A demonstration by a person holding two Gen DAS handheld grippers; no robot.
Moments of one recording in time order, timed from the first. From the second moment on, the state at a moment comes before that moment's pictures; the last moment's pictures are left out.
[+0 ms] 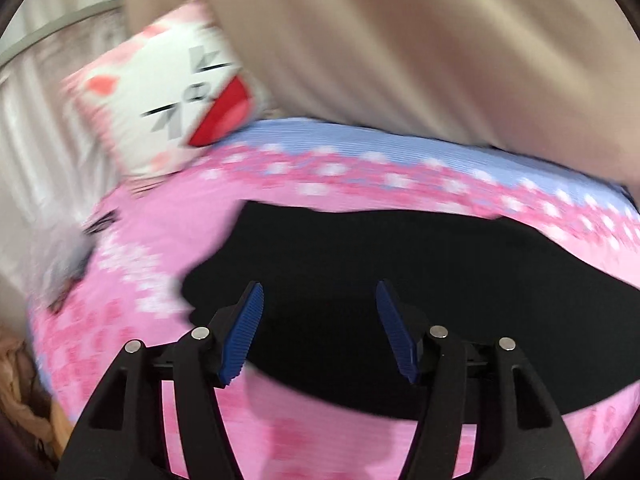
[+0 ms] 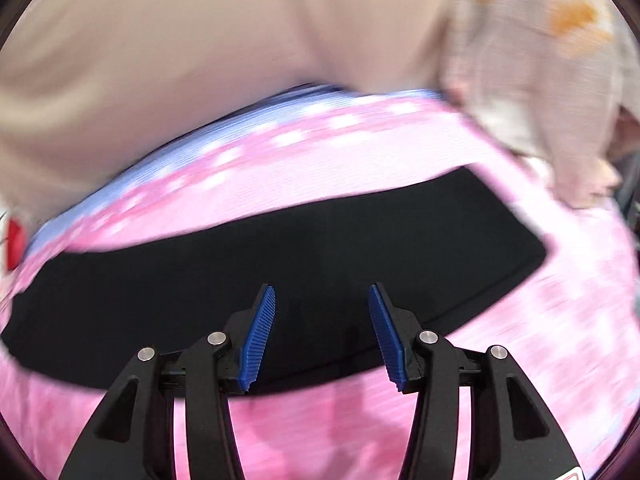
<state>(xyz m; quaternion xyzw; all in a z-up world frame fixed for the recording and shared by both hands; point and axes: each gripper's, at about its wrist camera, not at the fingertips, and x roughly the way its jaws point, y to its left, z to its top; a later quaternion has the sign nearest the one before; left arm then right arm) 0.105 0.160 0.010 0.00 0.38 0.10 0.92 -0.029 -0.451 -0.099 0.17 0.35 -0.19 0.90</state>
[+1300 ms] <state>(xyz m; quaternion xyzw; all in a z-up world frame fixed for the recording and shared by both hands) 0.121 -0.060 -0.011 0.12 0.37 0.03 0.92 -0.040 -0.577 -0.127 0.17 0.38 -0.19 0.89</state>
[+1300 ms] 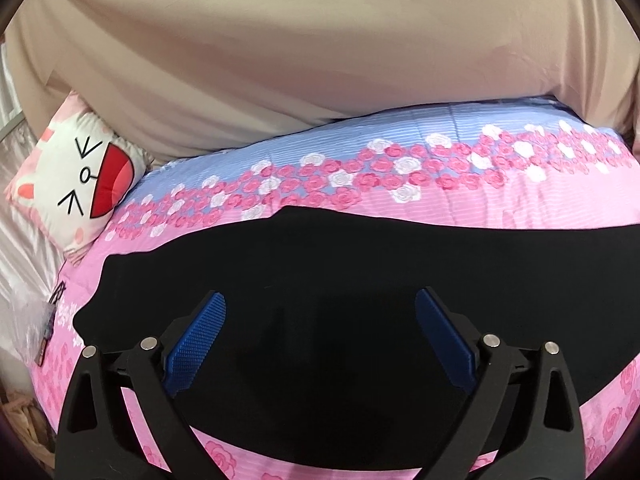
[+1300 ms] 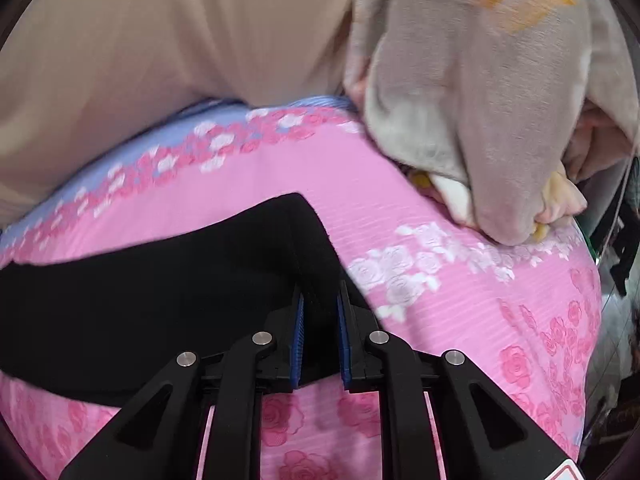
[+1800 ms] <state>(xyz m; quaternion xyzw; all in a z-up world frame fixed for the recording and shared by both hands) 0.129 -0.073 -0.033 0.15 0.39 0.04 0.91 0.027 -0.534 -0.106 0.14 0.38 -0.12 0.90</state>
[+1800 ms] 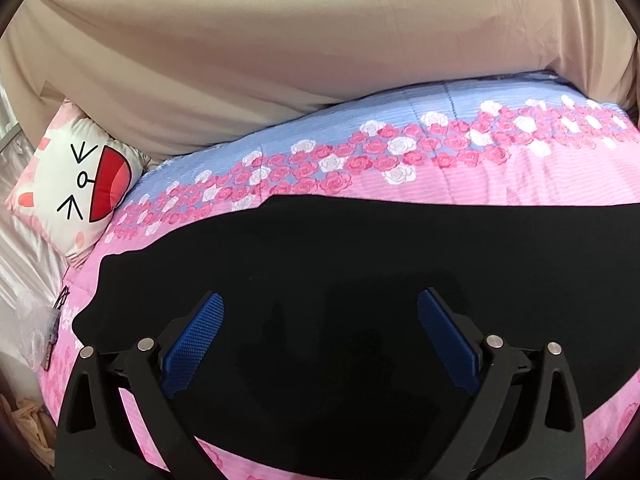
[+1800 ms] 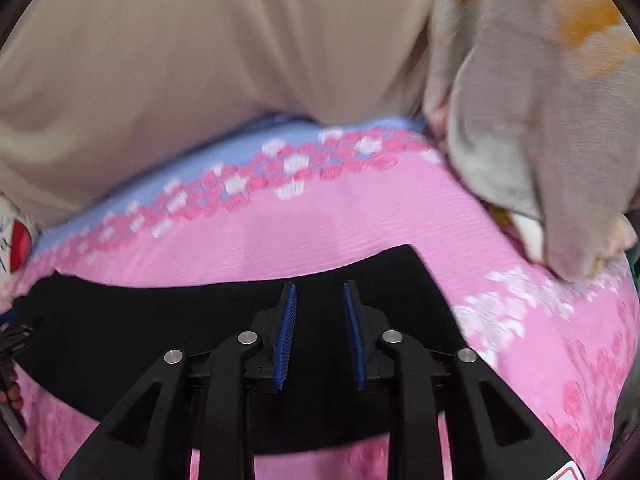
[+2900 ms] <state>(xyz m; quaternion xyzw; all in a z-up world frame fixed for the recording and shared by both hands) 0.131 -0.033 -0.034 0.11 0.40 0.05 0.91 -0.101 -0.610 -0.126 0.26 0.34 -0.24 0.87</state>
